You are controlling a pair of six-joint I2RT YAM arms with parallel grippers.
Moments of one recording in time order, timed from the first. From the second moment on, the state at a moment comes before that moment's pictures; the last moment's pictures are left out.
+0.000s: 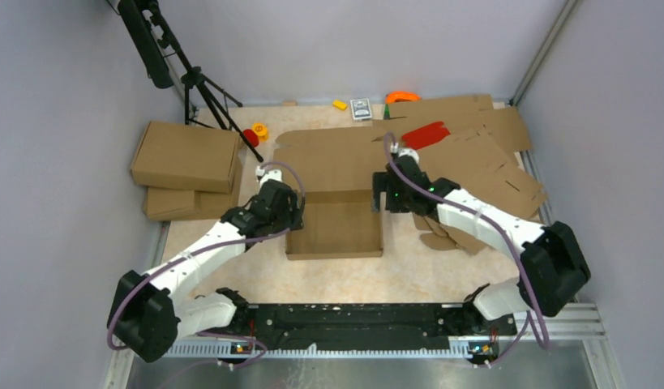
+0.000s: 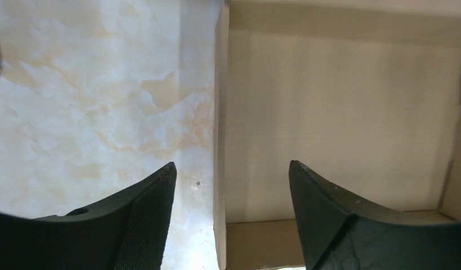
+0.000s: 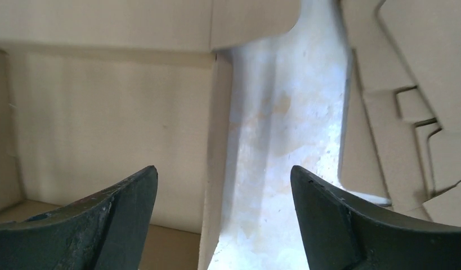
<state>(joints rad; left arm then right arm) -0.57 1.15 0.70 -0.47 -0.27 -0.60 0.70 1.44 0.99 -0.47 0.22 0.55</state>
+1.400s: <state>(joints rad) -0.04 1.86 1.31 -0.35 0.26 -0.53 0.25 1.99 1.46 -0.26 -0.35 0.51</state>
